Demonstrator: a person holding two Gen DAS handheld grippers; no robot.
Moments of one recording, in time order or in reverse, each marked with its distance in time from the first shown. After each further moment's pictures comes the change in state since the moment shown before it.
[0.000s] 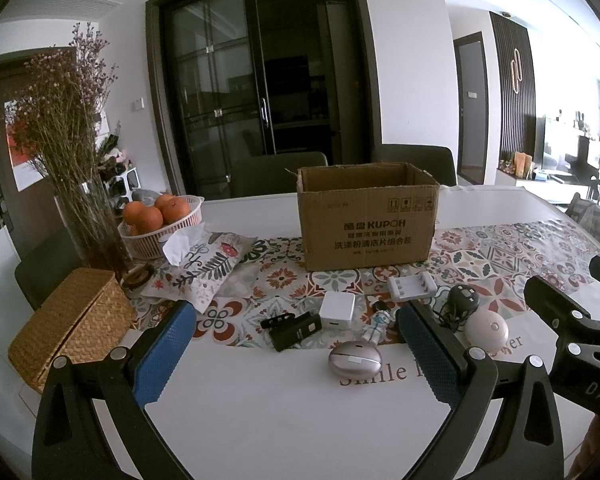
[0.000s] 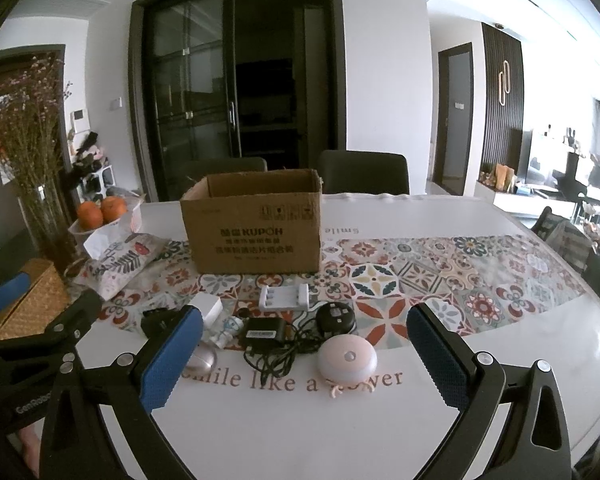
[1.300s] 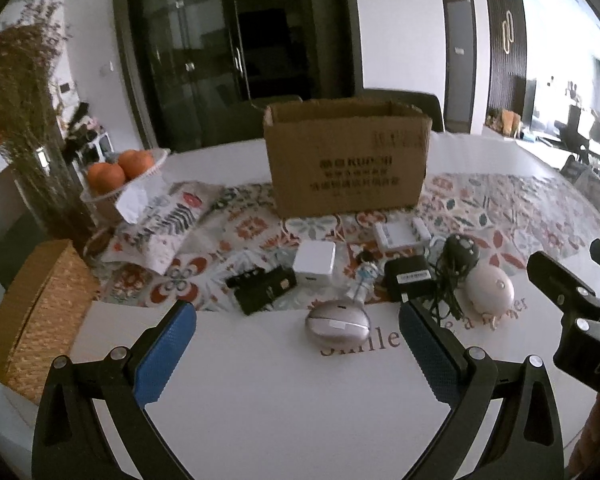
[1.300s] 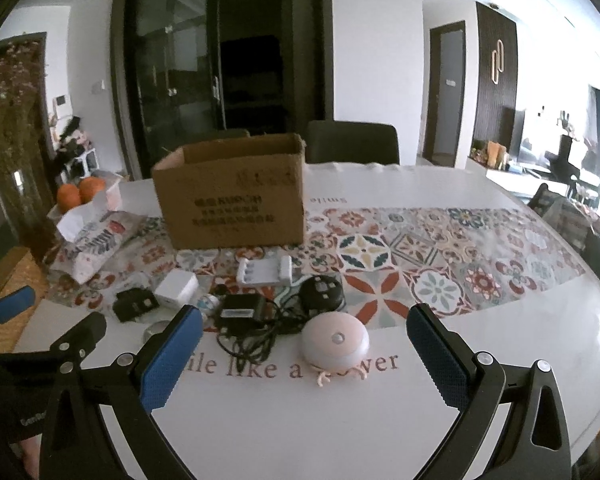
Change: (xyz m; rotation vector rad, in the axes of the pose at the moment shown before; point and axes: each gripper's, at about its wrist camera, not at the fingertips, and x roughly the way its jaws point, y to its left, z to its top) left arm 0.059 -0.020 -0.023 0.044 0.195 -0.077; right arm 0.039 -0.015 -0.014 0.024 0.104 -0.045
